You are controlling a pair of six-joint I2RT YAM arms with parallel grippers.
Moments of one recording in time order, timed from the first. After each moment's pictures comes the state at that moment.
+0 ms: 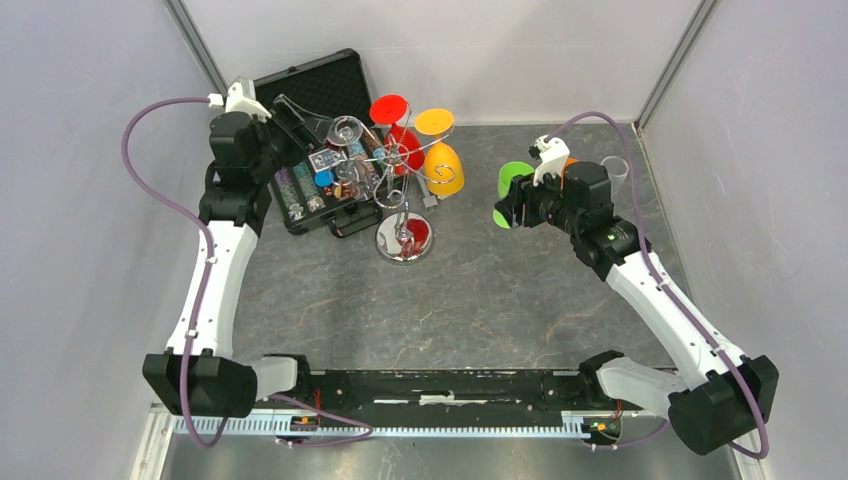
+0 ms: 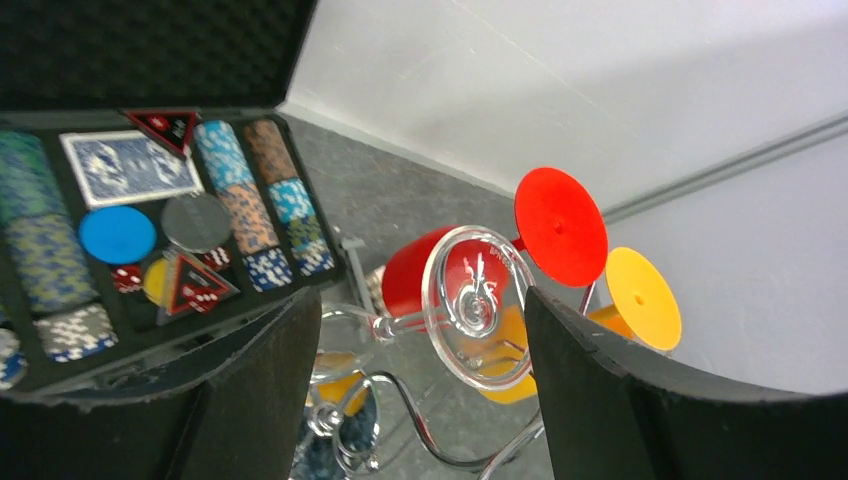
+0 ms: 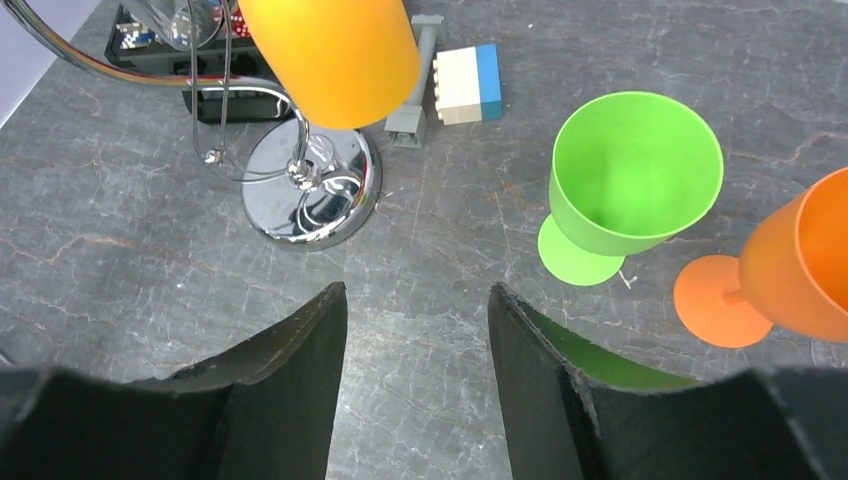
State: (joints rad) left arm -0.05 1.23 1.34 -0.29 0.18 -0.63; right arm 0.39 1.11 1.02 -0.29 -0.20 0.11
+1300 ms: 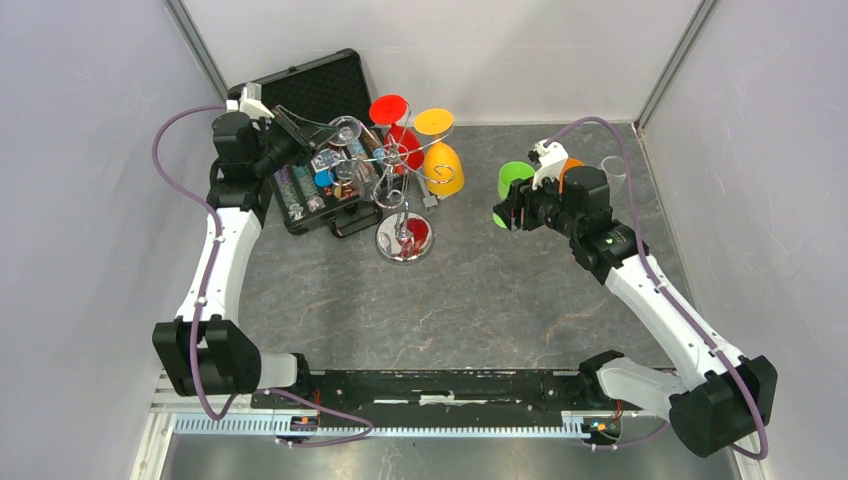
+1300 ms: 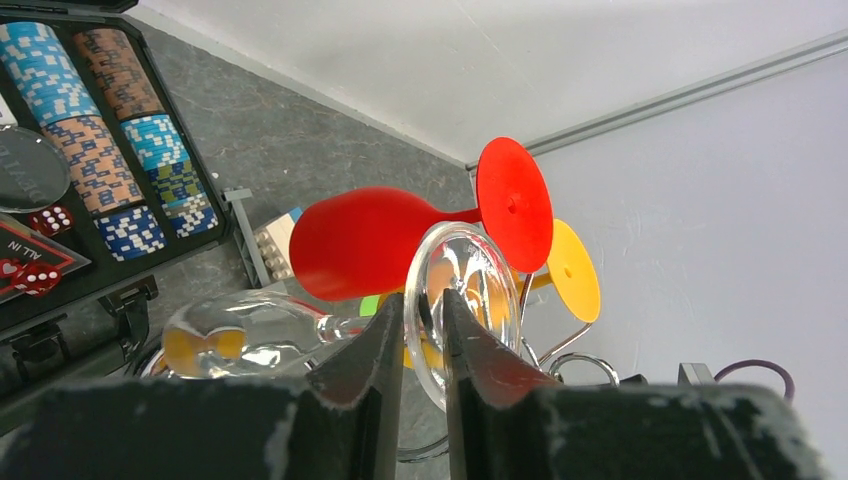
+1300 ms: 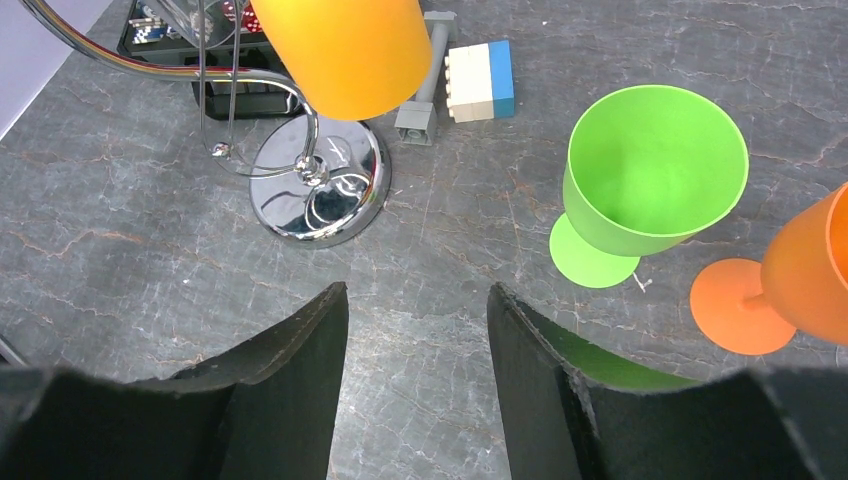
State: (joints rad) left arm 0.04 1.33 1.26 -0.10 0.53 -0.87; right arm 0.39 1.10 0.96 -0.24 -0.23 0.11
